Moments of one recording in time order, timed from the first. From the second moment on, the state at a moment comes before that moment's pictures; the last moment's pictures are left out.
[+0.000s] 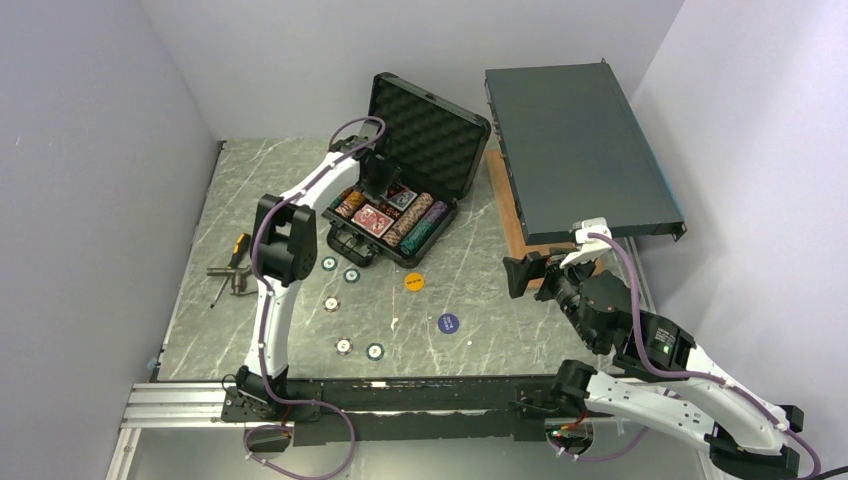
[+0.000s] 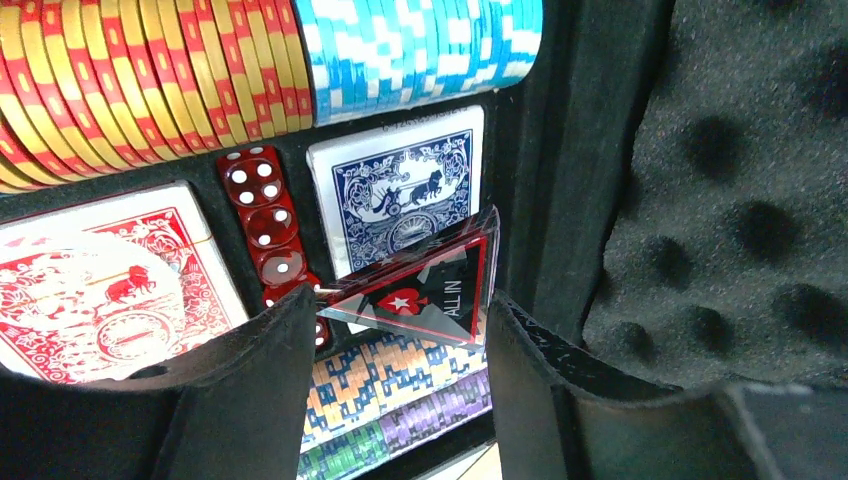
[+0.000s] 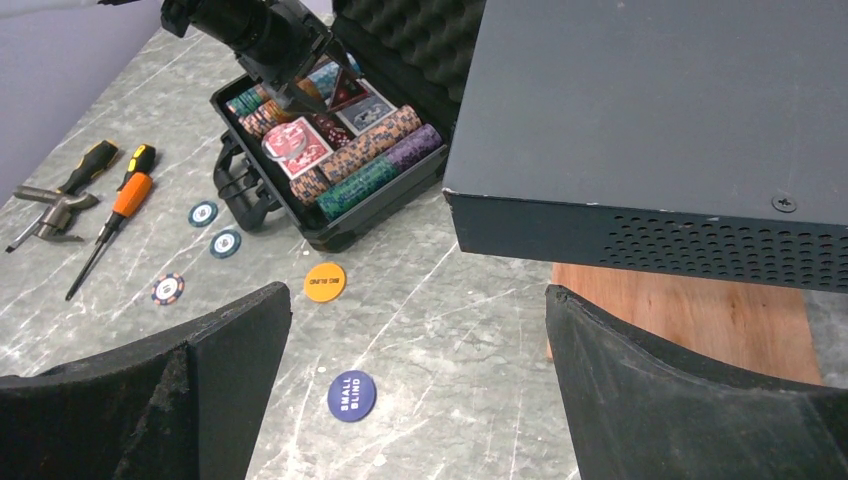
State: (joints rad) left arm -0.39 2.29 2.01 -0.74 -0.09 -1.32; right arm 1.04 0.50 0.87 -0.60 0.70 0.32
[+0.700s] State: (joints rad) left arm -0.37 1.97 1.70 -0.63 -0.14 -1.07; right arm 1.04 0.50 0.87 -0.59 0.71 0.32
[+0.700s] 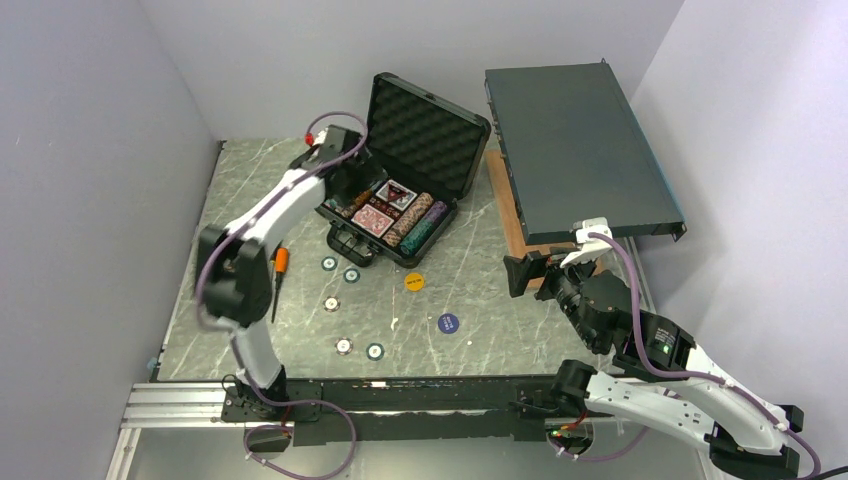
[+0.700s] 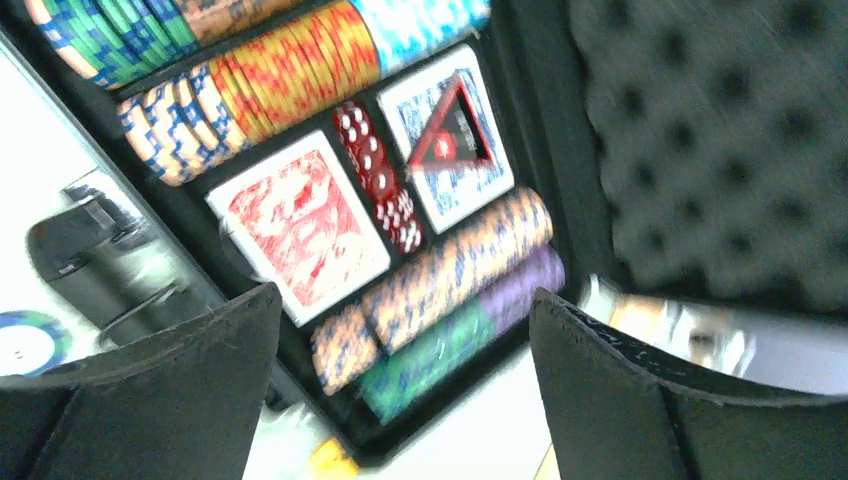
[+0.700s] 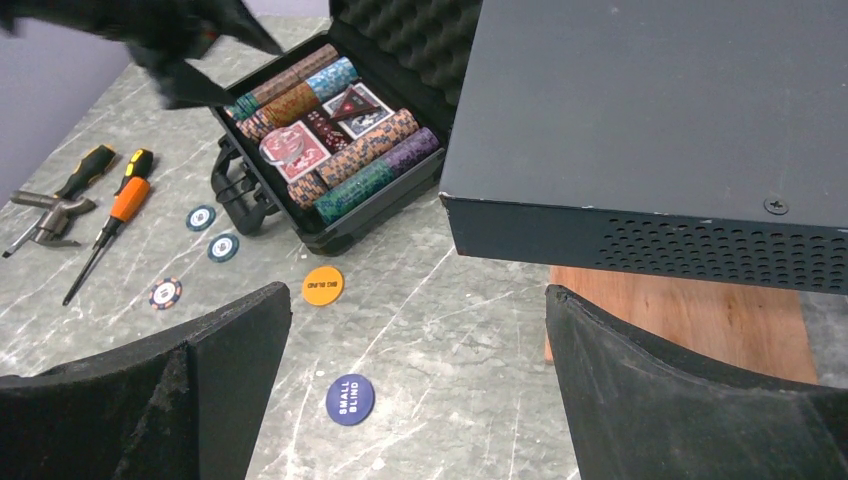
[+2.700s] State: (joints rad) left arm -1.13 2.01 1.44 -0.63 -0.08 -0.36; right arm 1.04 0.44 0.92 -0.69 0.70 0.40
